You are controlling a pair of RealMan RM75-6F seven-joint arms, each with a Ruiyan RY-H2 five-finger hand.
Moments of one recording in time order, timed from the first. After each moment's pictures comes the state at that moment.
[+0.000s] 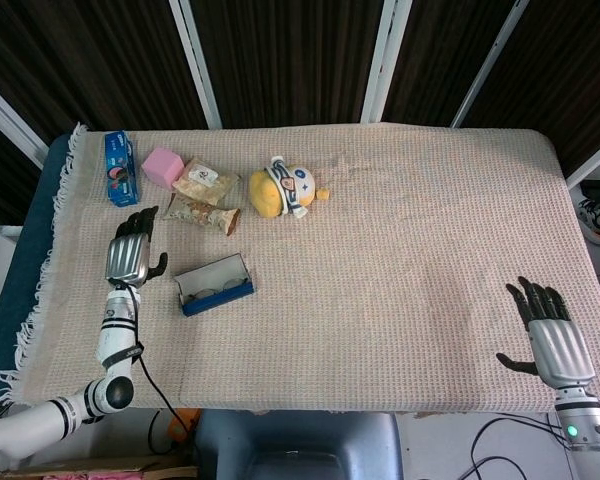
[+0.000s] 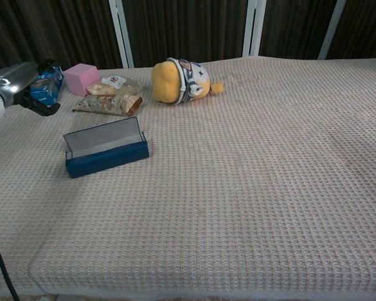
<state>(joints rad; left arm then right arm) -0.69 -1.62 -0.35 -1.23 0.89 1.08 0.35 0.13 -1.13 0.05 -1.63 -1.41 1.35 -0.16</state>
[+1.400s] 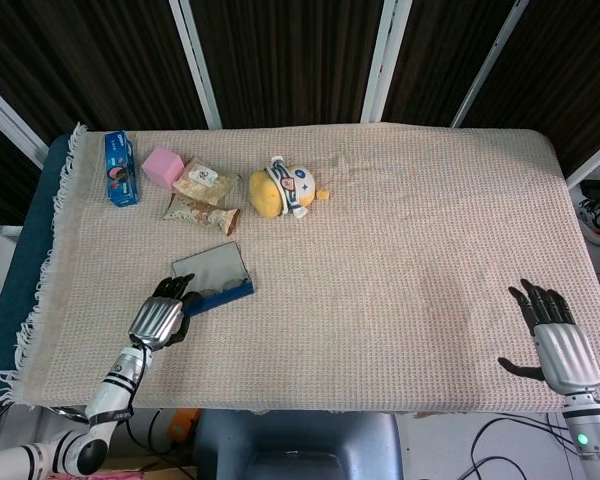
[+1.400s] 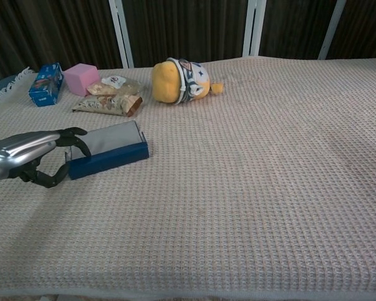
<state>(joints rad) -0.57 -1.52 -0.08 -1.45 1.16 1.01 0.26 0.11 -1.09 0.03 -1.65 -1.46 1.38 -0.08</state>
